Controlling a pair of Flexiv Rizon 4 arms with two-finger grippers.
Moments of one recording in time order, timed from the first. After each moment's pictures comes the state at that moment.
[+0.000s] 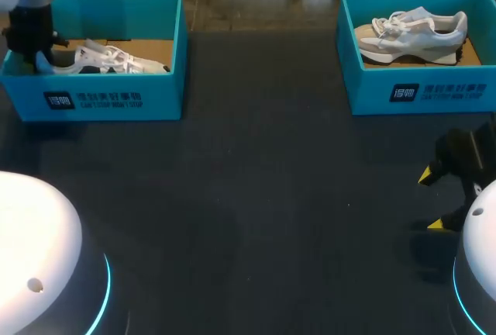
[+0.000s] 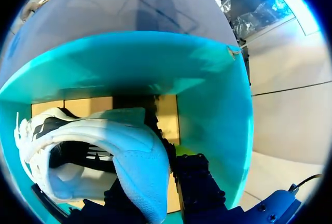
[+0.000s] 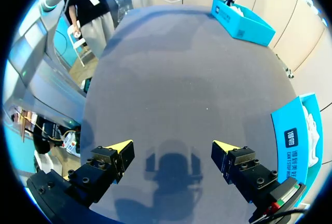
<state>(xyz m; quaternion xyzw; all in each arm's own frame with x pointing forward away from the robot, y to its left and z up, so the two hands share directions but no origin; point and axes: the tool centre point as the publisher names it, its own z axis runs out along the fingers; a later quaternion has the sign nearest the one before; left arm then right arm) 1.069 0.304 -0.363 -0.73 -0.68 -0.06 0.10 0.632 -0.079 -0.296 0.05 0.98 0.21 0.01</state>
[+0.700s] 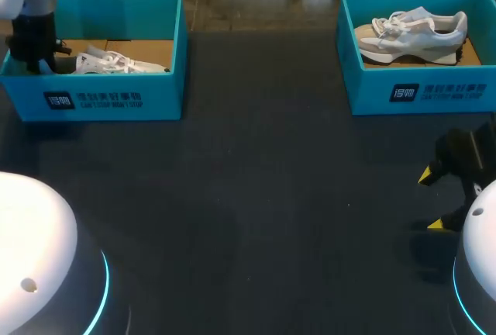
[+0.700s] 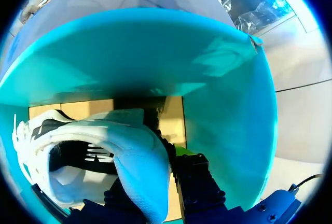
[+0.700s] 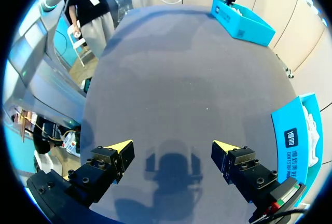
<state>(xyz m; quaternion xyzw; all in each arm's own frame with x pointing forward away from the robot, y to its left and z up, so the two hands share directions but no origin) 1.066 0.303 -0.382 -0.73 -0.67 -0.04 0.10 0.632 -0.079 -0.296 0.05 0.98 0.21 0.01</state>
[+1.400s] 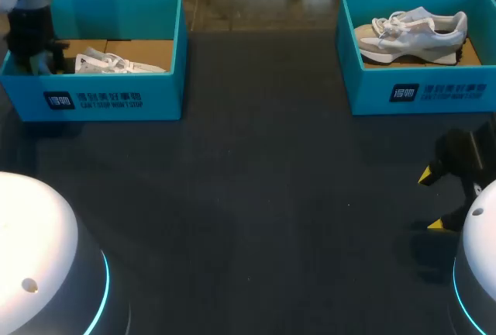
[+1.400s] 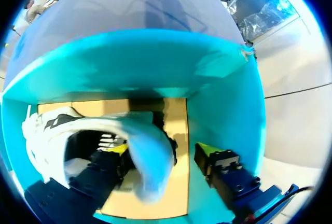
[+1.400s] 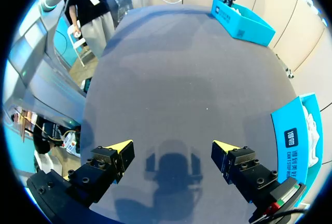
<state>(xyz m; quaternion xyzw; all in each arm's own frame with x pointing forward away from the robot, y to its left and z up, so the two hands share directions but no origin) 1.066 0.296 -0.365 -0.72 -0.69 -0.01 0.08 0.632 -0.079 -0.296 0.05 0.98 0.21 0.01</state>
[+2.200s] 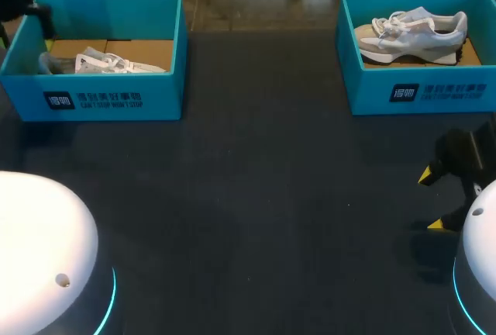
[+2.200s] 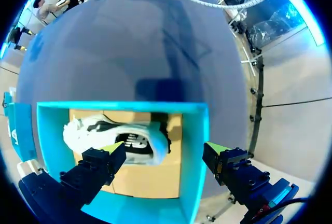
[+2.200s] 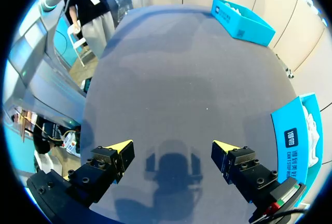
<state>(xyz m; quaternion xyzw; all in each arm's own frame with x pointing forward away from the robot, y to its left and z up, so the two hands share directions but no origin) 1.036 0.292 -0.260 -0.70 -0.71 0.01 0.06 0.632 -0.079 -0.296 0.05 0.98 0.21 0.01</state>
